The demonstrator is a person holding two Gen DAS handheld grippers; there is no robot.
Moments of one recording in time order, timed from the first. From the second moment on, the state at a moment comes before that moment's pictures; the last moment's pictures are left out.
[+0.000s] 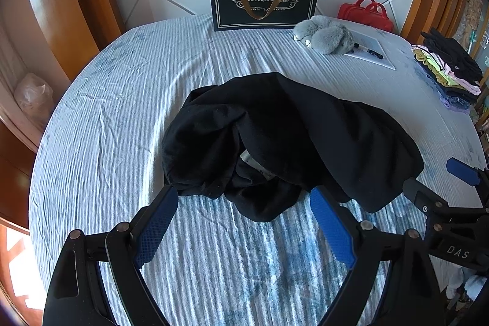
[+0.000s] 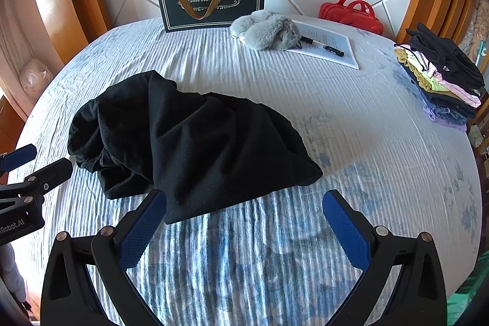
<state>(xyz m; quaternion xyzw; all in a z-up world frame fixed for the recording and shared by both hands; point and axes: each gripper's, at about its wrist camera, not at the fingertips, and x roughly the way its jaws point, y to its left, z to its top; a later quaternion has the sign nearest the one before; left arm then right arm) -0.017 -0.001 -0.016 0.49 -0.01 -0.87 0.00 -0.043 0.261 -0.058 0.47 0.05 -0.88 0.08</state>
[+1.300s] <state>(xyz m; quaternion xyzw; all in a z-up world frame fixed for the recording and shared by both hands) -0.096 -0.005 -0.047 0.52 0.00 -0.85 -0.11 -0.103 0.266 -0.070 0.49 0.01 -0.86 0.14</state>
